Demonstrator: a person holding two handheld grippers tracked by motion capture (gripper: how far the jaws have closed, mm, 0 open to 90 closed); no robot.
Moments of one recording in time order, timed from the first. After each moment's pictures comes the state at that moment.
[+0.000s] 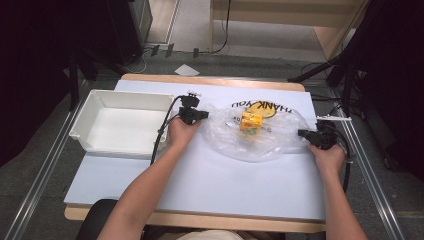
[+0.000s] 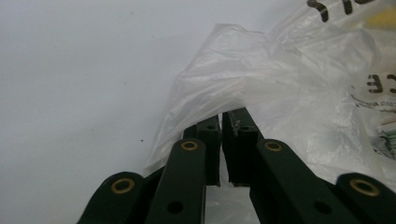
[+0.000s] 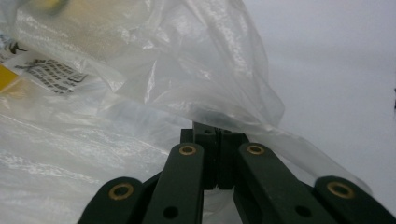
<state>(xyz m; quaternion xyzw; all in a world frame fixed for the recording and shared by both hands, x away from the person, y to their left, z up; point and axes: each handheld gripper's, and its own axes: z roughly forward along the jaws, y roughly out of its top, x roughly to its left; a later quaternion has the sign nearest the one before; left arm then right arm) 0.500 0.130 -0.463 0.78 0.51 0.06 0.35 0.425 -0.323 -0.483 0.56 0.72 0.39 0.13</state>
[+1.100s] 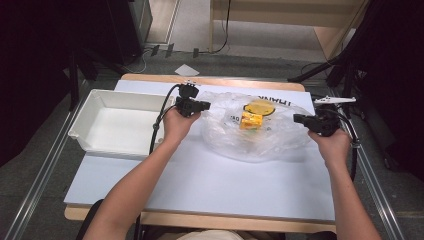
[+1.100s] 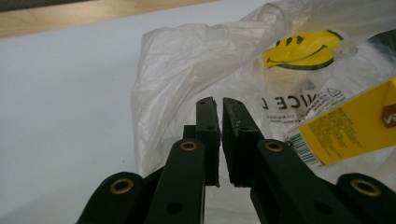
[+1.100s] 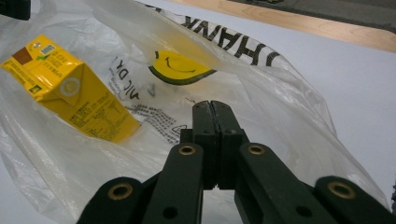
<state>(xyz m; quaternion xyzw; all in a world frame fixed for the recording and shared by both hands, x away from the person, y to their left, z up) 0.479 0.131 -0.390 0.79 0.46 0.08 0.40 0.417 -0.288 -0.394 0.49 0.75 0.41 0.14</state>
